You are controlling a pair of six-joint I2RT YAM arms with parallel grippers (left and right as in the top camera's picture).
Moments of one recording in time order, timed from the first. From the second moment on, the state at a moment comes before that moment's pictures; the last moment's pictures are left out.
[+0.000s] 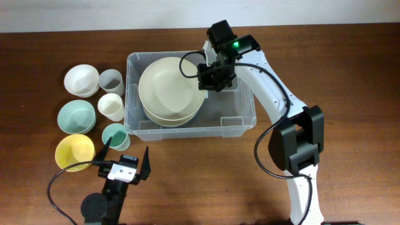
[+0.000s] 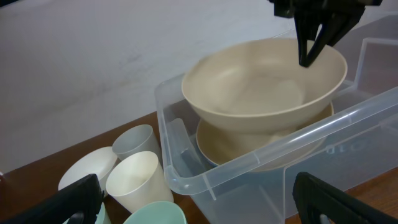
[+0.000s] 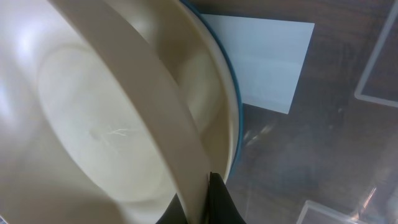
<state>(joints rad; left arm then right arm) 0.02 0.01 0.01 -0.06 0.21 0.33 0.41 2.29 2.14 -1.13 -0.41 0.31</state>
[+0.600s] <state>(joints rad) 0.02 0.01 0.01 -0.06 0.21 0.33 0.41 2.35 2.14 -1.10 -0.40 0.31</state>
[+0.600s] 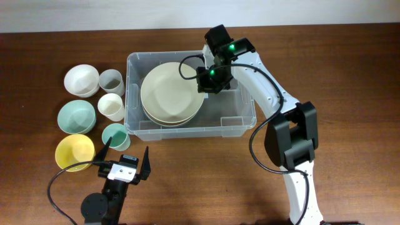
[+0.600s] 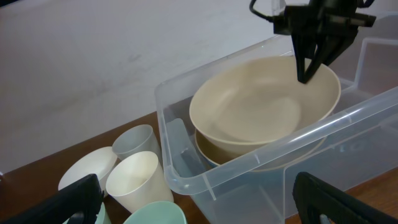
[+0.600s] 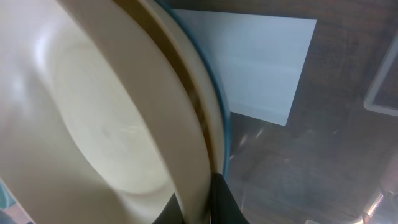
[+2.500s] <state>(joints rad) 0.02 0.01 0.01 -0.06 0.21 0.33 0.06 2.11 3.05 -1.69 0.02 0.28</state>
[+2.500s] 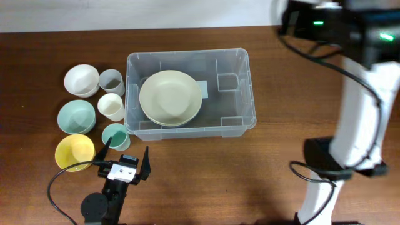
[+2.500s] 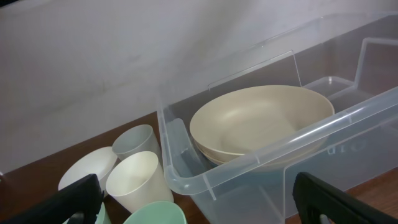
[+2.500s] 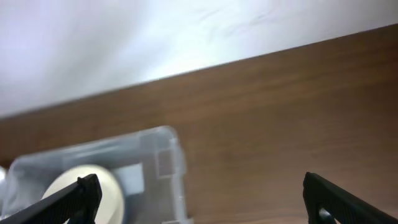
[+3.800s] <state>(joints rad) 0.02 0.01 0.01 -0.06 0.21 0.33 -0.57 1.70 1.65 -1.44 -0.02 0.22</state>
